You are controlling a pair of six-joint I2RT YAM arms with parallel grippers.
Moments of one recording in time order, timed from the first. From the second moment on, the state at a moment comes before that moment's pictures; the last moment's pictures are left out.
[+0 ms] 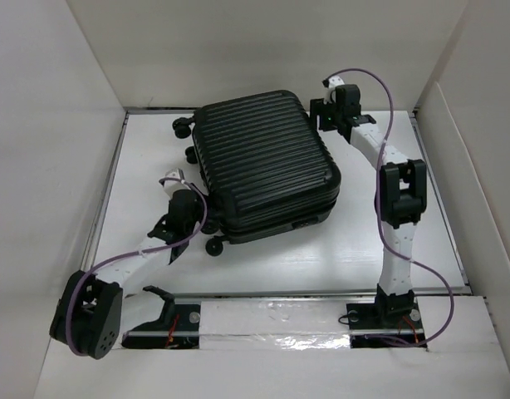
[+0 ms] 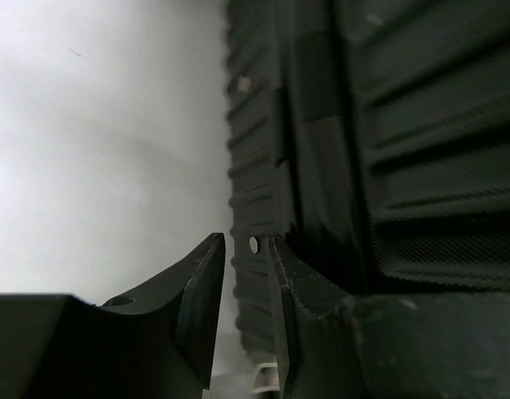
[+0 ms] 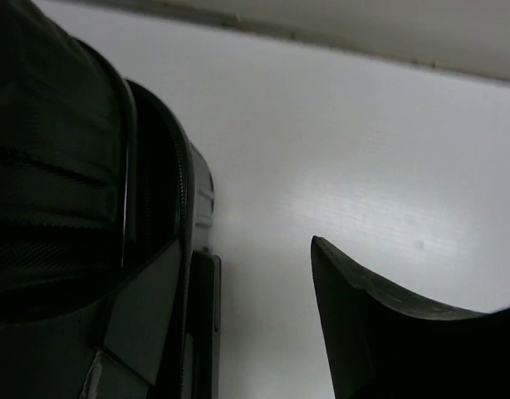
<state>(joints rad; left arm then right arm) -0.37 1.12 0.43 0.21 -0.27 -0.73 0.20 2.16 1.85 -0.22 -0.15 0.07</state>
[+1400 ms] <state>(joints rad) -0.49 1.04 0.99 0.12 -0.47 -0.70 0.22 0.95 0.81 0.00 -0.08 0.16</state>
